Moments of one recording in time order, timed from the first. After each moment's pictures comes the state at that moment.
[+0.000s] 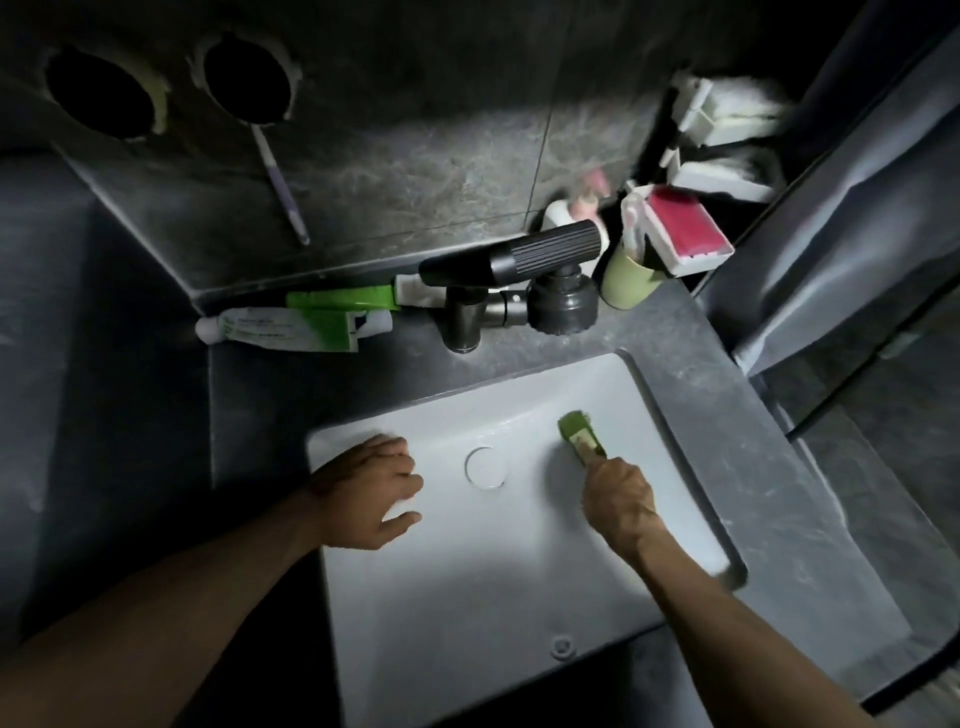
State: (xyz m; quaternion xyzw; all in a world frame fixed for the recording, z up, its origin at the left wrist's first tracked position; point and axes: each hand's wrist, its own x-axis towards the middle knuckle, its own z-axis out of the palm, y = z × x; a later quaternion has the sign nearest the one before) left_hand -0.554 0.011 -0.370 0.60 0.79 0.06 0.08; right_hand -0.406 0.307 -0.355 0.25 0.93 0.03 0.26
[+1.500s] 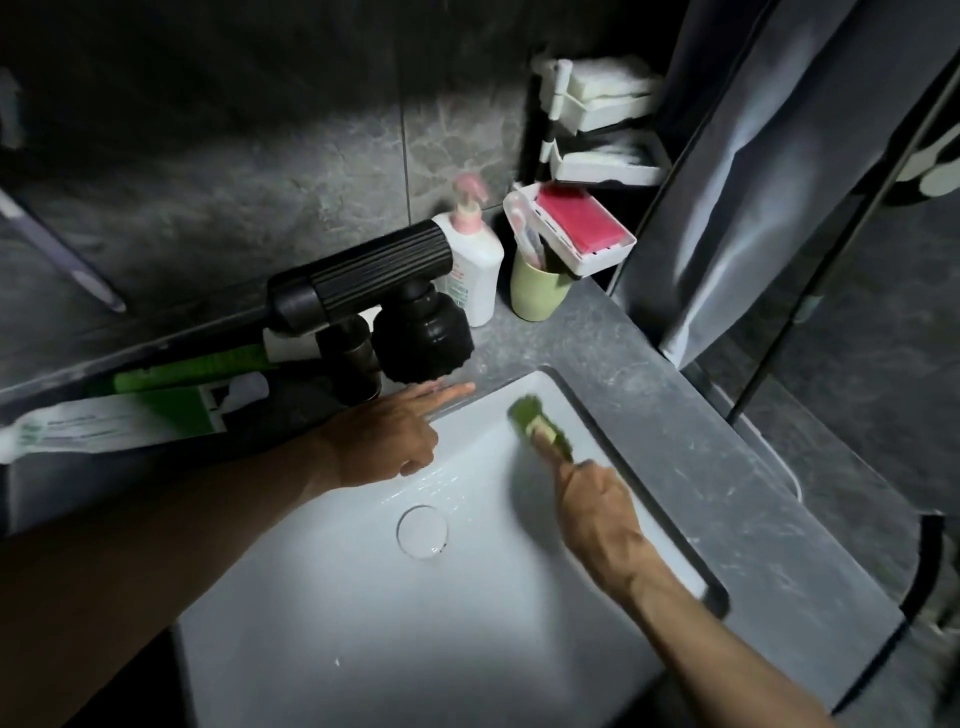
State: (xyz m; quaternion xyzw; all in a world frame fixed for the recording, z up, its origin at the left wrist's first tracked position) left_hand -0.656 0.194 -0.397 0.80 0.60 0.08 -0.02; right_hand -0.411 0.351 -0.363 0.32 0.93 -0.08 0.14
